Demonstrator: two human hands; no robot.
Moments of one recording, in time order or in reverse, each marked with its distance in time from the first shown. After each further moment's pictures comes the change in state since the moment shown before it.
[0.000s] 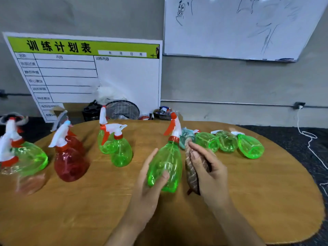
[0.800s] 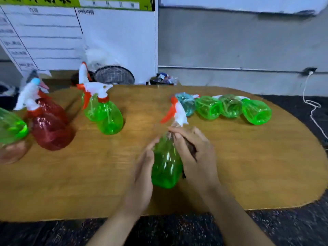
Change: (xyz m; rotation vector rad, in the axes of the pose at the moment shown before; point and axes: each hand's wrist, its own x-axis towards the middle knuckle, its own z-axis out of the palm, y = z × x) left_hand -0.024 -0.057 0.006 -0.018 -0.014 -0.160; right_hand -0.029 0.049 0.003 -0.401 -0.134 -0.103
